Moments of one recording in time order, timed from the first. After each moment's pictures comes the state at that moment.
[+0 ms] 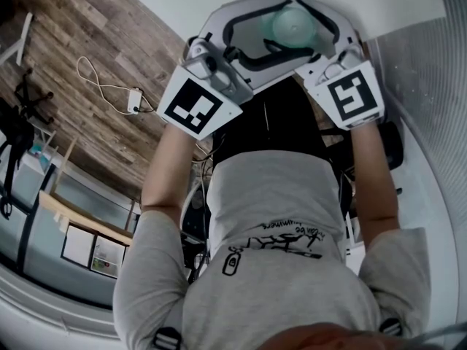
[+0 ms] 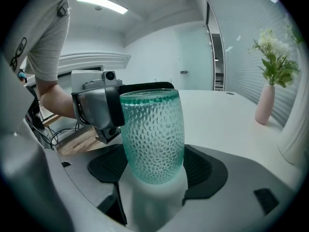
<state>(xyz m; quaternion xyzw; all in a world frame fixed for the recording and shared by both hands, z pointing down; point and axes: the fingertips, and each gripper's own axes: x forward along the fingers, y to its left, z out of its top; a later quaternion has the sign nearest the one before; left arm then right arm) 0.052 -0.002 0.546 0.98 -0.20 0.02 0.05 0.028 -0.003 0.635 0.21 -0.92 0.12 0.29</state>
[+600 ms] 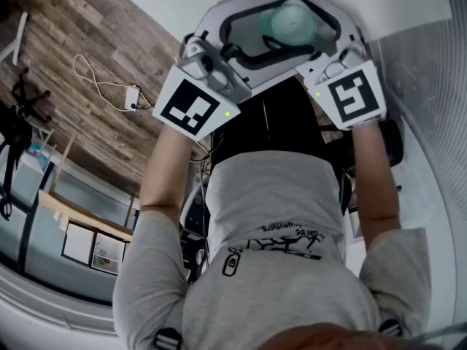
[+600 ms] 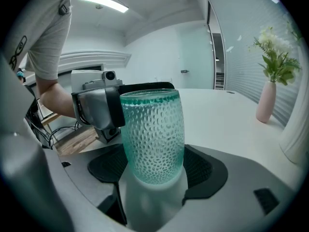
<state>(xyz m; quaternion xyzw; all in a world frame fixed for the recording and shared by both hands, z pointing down) 0.052 -0.005 0.556 0.98 -0.20 0.02 0.05 0.028 -0.006 0.645 0.21 -0.92 0.12 0.30</state>
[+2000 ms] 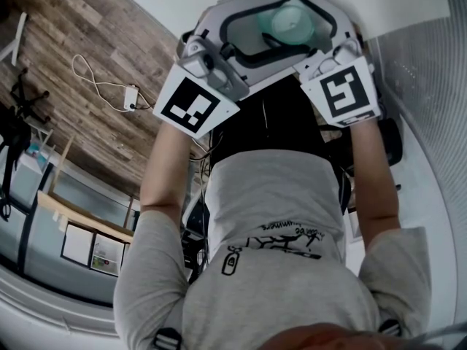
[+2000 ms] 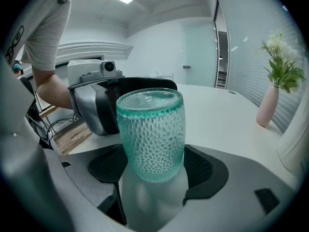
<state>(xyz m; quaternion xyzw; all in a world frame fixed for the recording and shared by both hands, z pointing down) 0.051 0.003 0.562 0.98 -0.18 0.04 0.03 0.028 -0.002 0.652 0.21 -0.91 0.10 0.34</state>
